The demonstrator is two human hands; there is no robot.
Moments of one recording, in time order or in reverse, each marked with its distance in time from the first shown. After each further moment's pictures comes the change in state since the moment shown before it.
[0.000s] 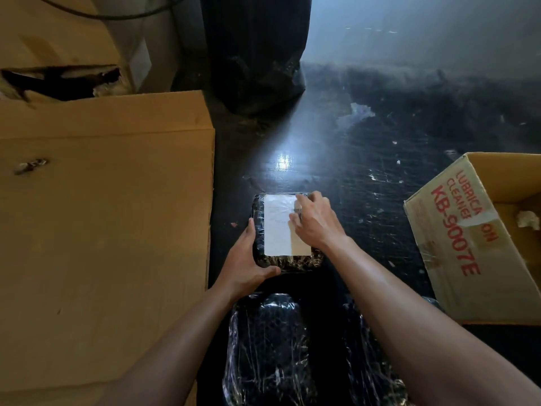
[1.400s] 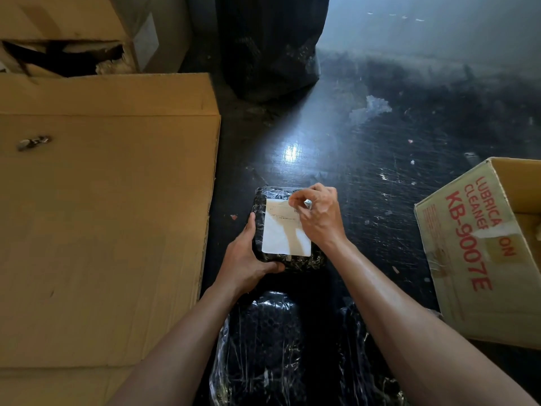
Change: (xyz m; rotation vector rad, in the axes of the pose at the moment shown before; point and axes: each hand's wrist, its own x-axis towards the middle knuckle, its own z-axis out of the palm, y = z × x) left_hand 0.002 0.004 0.015 -0.164 0.070 -0.139; right_hand 0.016 0.013 0.019 0.439 0.311 -0.145
